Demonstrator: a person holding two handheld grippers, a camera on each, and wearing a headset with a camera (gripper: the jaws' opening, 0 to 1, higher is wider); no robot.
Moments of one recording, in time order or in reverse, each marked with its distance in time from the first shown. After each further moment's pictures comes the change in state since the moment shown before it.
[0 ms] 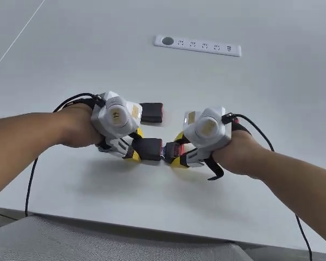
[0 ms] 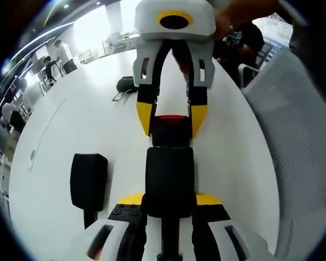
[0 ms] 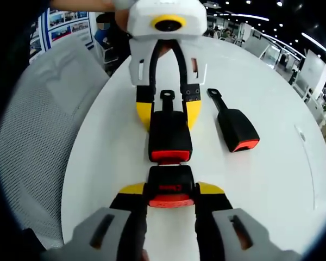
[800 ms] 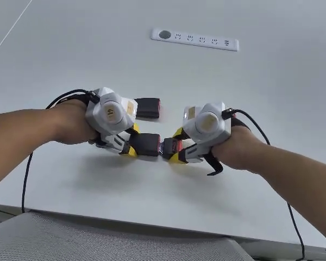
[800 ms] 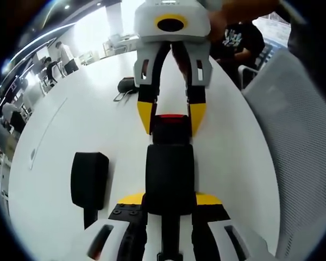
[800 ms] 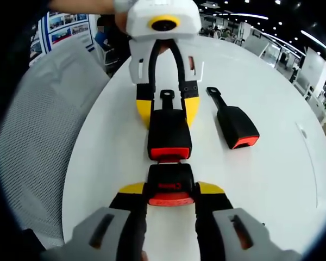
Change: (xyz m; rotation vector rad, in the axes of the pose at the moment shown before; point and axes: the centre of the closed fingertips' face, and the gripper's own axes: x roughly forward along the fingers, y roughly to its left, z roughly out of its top) left arm 0.001 0.004 -0.003 -0.004 -0.018 0.000; right arm 0.000 -0.001 -0.003 0.019 -0.008 0.018
